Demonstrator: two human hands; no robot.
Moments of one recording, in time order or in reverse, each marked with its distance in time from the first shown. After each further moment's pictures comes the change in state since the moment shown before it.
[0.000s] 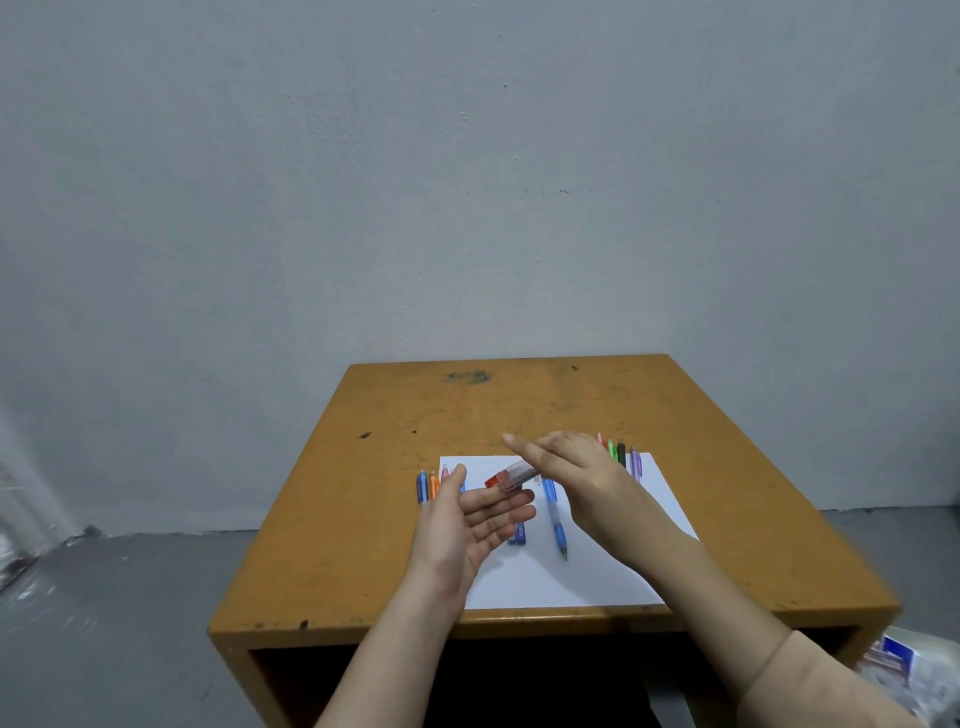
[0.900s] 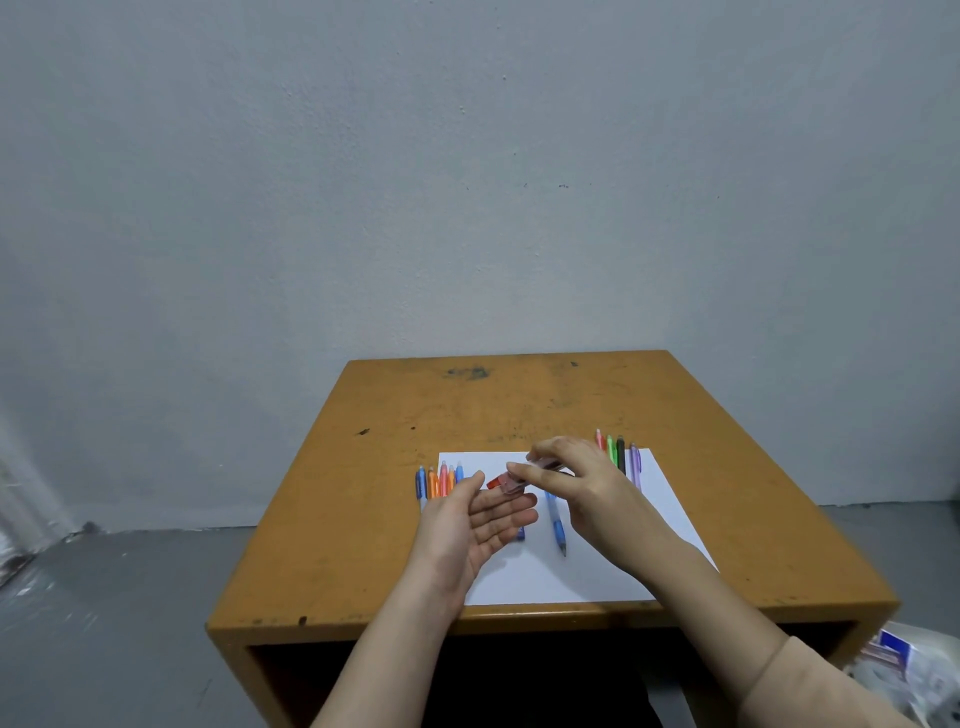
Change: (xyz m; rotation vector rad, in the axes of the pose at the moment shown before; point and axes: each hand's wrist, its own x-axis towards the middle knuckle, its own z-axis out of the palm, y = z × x) left_hand -0.001 0.000 0.003 -0.030 0.009 -0.096; right_hand -0.012 0.001 0.007 -0.002 -0.030 0.042
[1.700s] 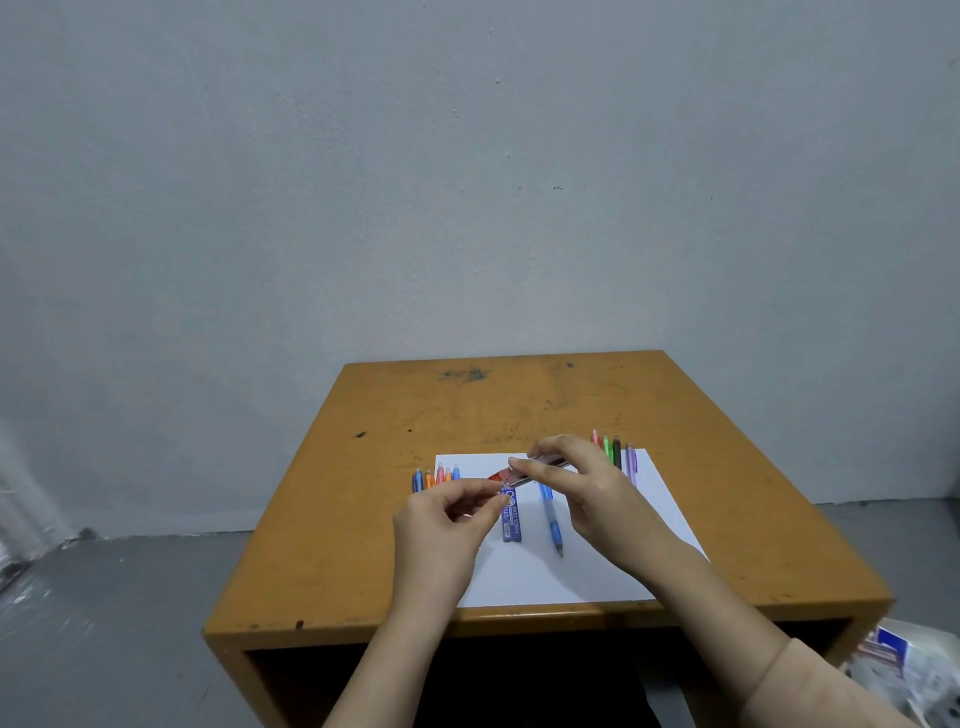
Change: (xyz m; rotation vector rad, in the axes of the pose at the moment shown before) left_hand -0.008 -0.008 -0.009 0.592 0.201 0.600; right_hand 0.001 -0.003 -0.005 0.016 0.060 0.043
